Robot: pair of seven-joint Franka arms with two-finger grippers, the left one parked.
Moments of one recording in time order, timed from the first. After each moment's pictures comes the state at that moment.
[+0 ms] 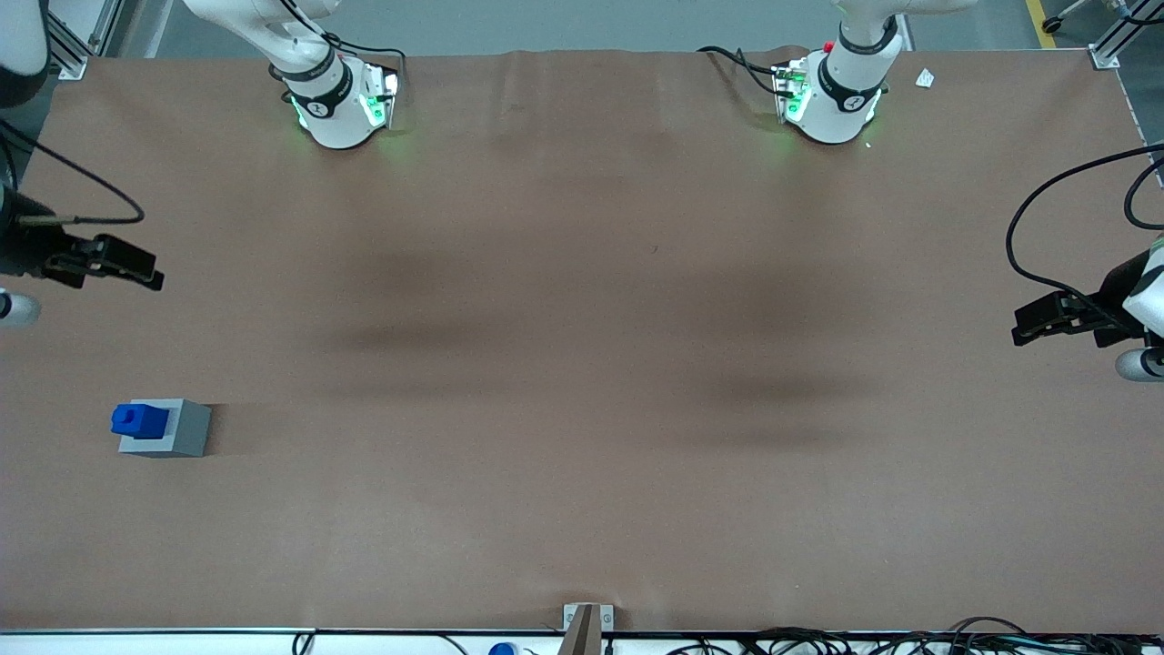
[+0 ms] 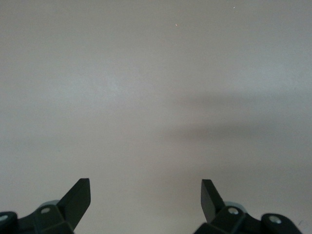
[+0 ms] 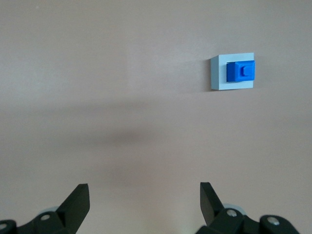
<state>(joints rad) 0.07 0.11 -0.06 -1.43 0.02 1.49 0.05</state>
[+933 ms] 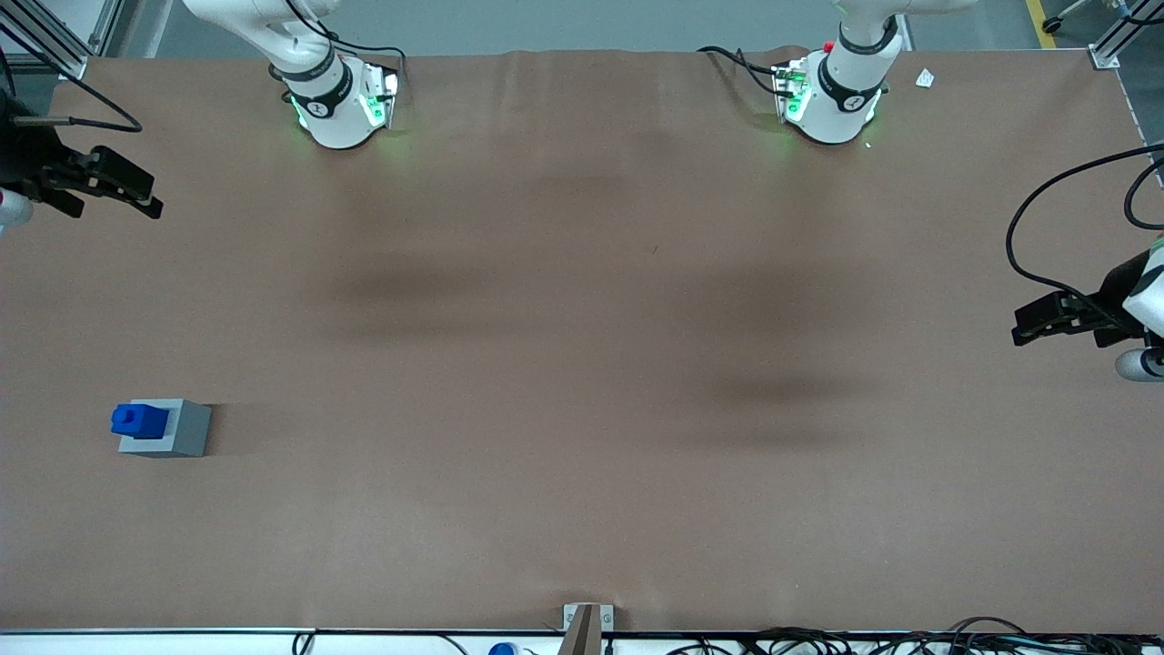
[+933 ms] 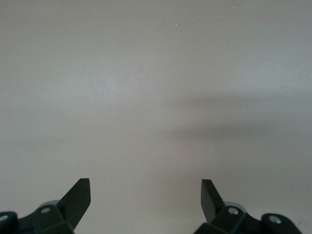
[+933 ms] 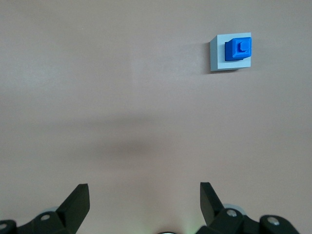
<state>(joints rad) 0.07 -0.10 -0.07 -1.64 0.02 1.50 0.05</state>
